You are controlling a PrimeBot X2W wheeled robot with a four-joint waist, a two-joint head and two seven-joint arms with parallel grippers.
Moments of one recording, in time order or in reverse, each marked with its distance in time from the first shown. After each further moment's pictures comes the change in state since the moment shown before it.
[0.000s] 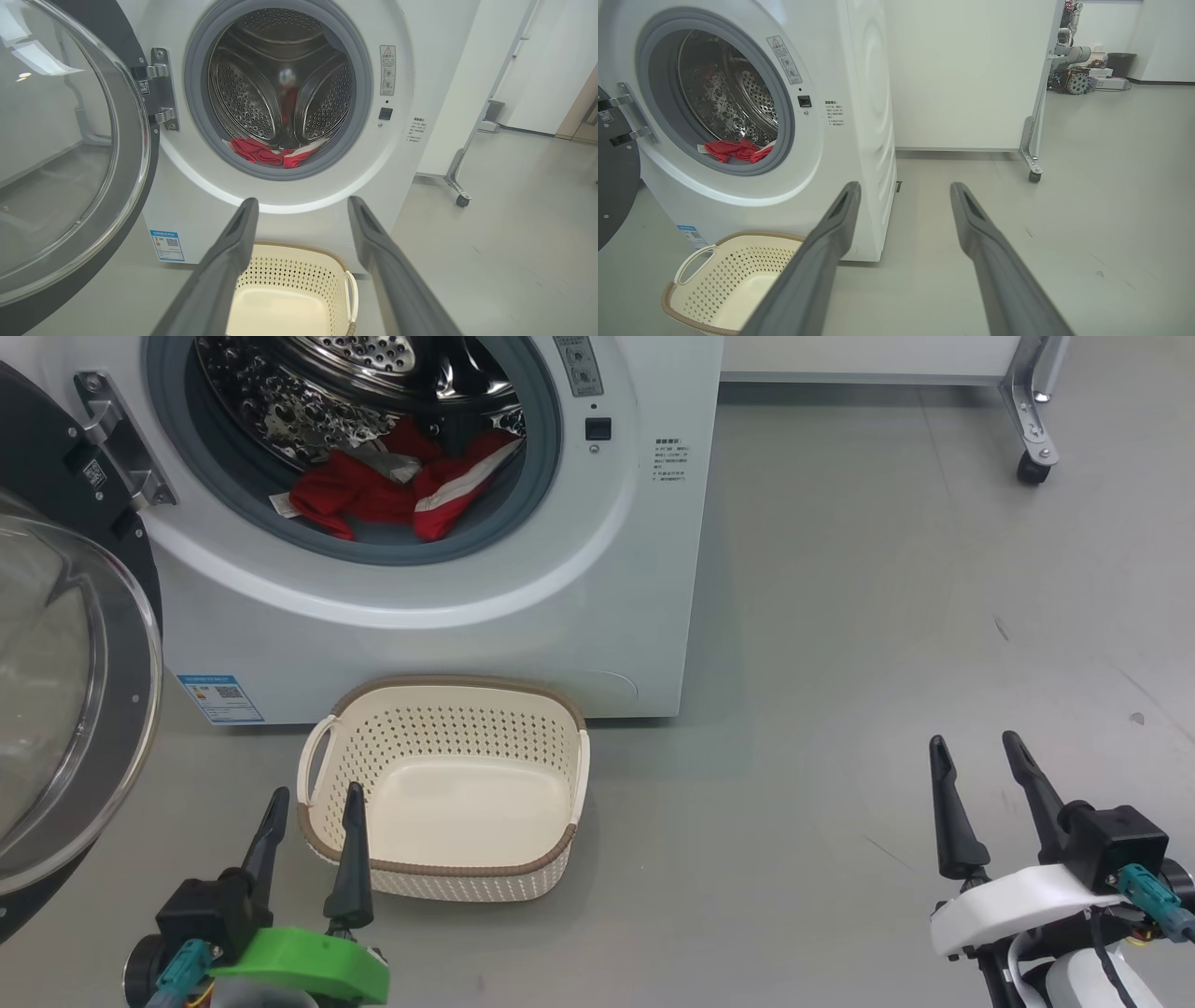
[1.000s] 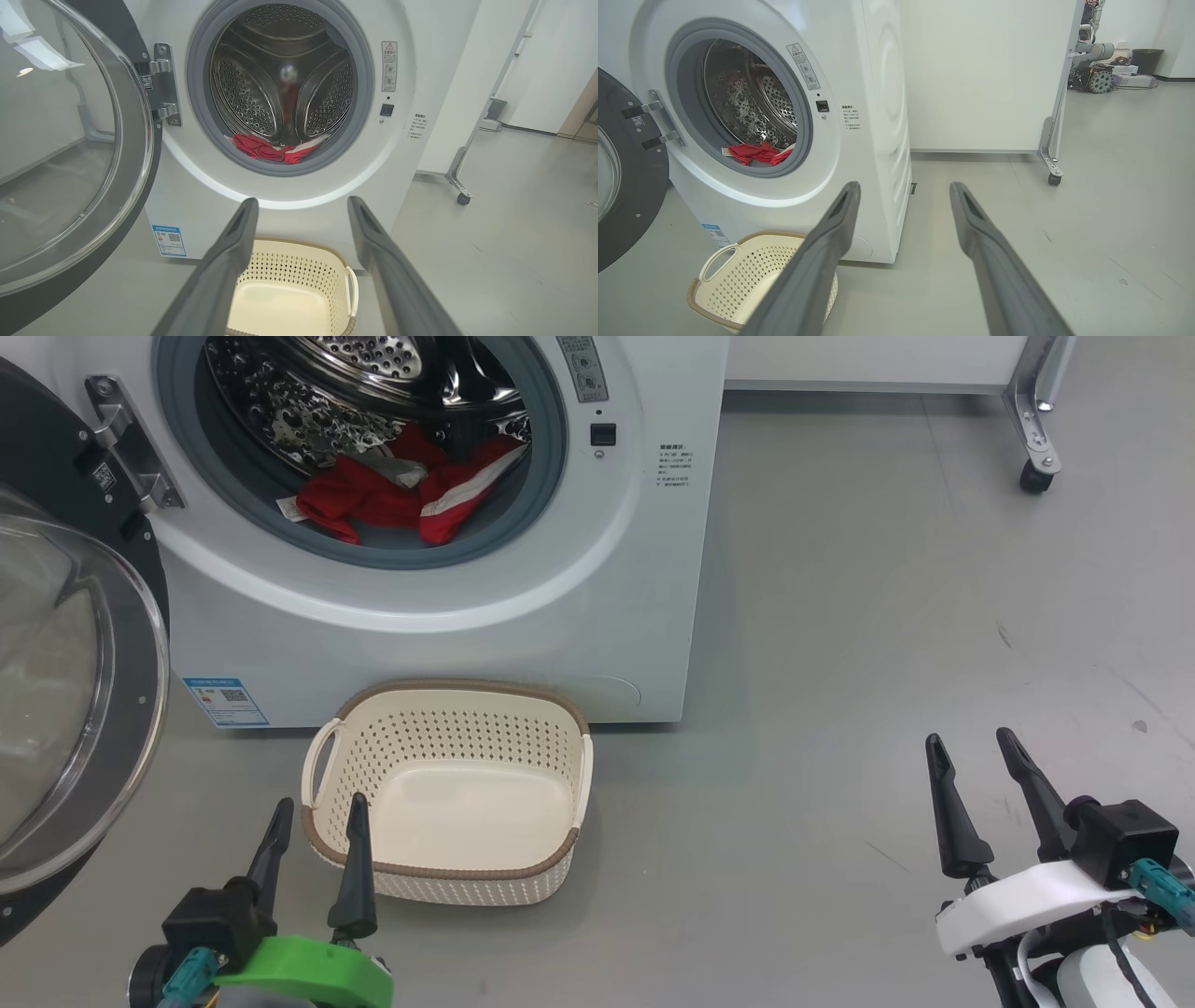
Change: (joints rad) left arm 0.012 -0.003 -0.005 0.004 0.001 0.004 0.000; right arm 0.000 -0.008 -0.009 -0.009 0.027 0.035 0.017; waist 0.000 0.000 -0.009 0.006
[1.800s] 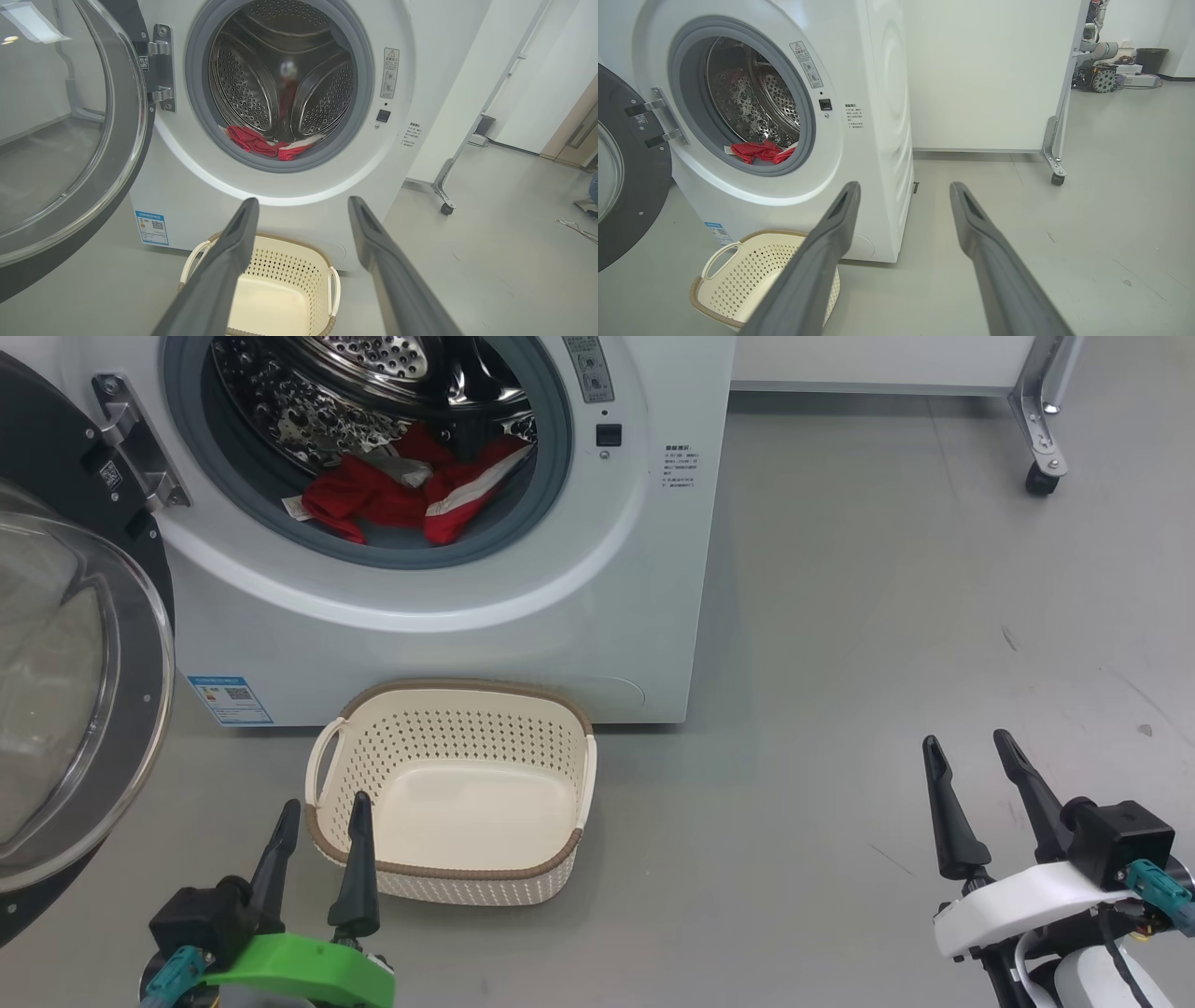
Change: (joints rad) left arm 0.002 -0.002 -0.006 -0.007 -0.092 -0.025 0.013; right arm 0.000 0.000 0.005 0.002 0.000 -0.007 0.000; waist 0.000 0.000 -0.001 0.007
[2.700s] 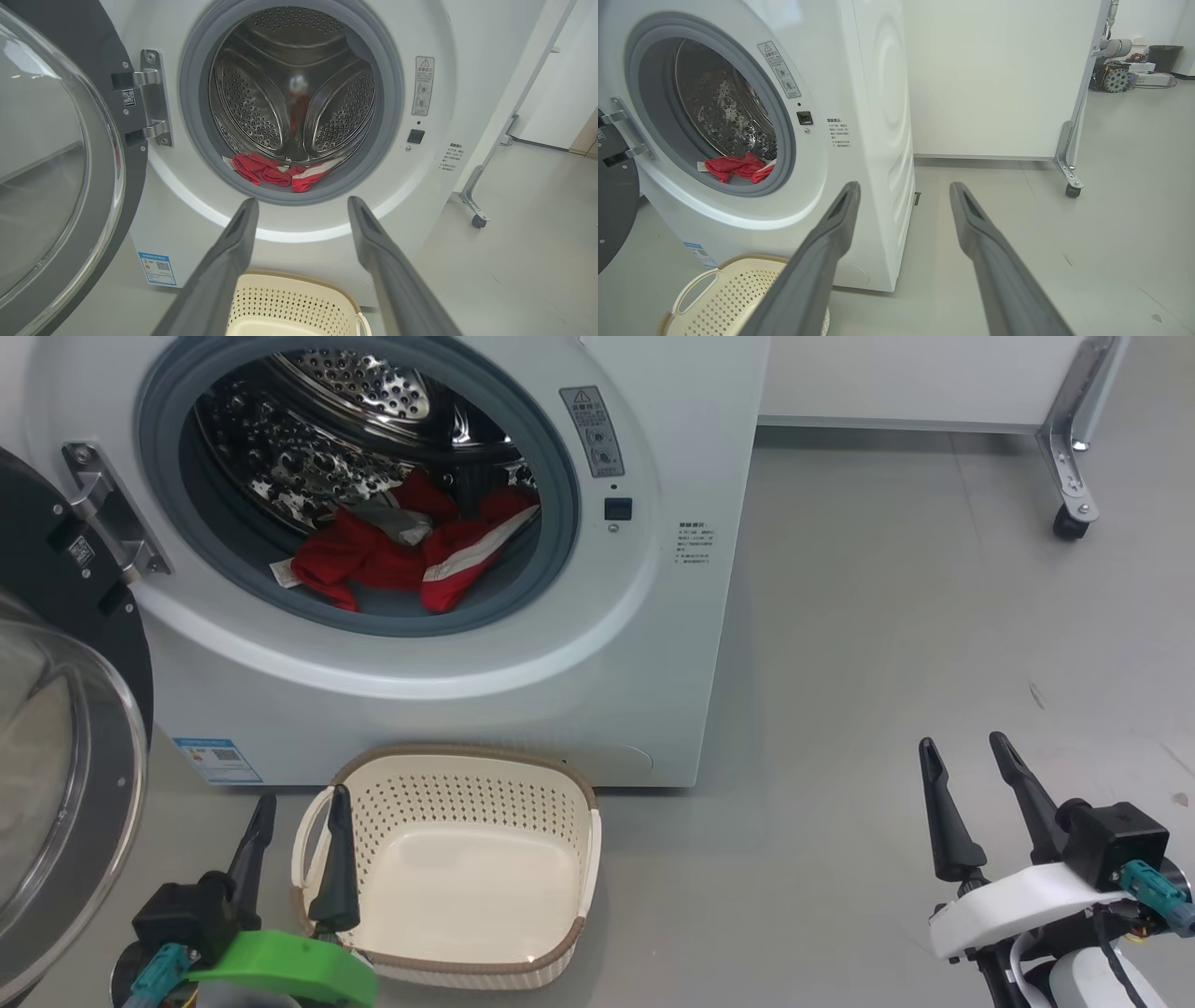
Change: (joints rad) left arm 0.000 0.028 0.019 -0.021 0.042 0.010 0.000; right arm 0.000 0.006 0.005 0.003 0.001 0.000 0.002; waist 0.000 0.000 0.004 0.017
